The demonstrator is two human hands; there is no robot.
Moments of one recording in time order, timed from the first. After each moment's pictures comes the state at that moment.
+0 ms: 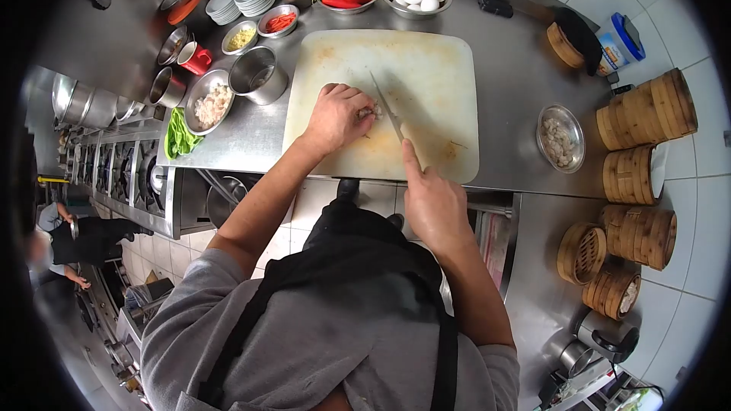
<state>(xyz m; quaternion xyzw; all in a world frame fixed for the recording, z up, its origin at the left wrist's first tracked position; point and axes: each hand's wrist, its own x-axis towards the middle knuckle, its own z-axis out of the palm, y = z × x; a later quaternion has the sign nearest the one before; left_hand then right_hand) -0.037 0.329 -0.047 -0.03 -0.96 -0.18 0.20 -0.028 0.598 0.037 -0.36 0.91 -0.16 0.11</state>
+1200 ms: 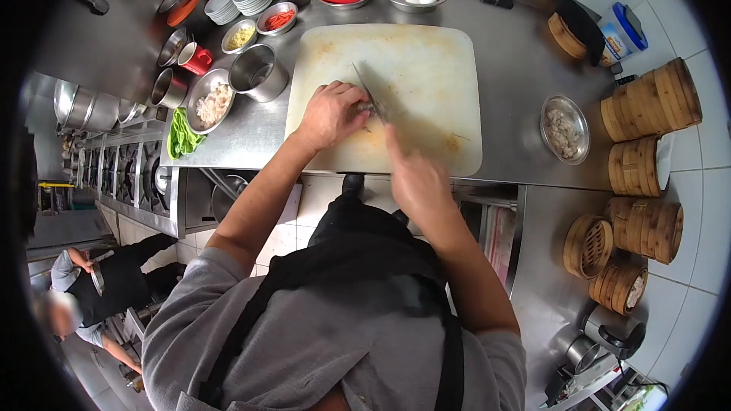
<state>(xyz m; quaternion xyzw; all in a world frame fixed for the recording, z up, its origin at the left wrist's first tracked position) -0.028 0.320 -0.044 -0.03 -0.97 -0.20 0.16 -0.040 0.570 -0.005 -0.42 0.90 -0.13 0.05</state>
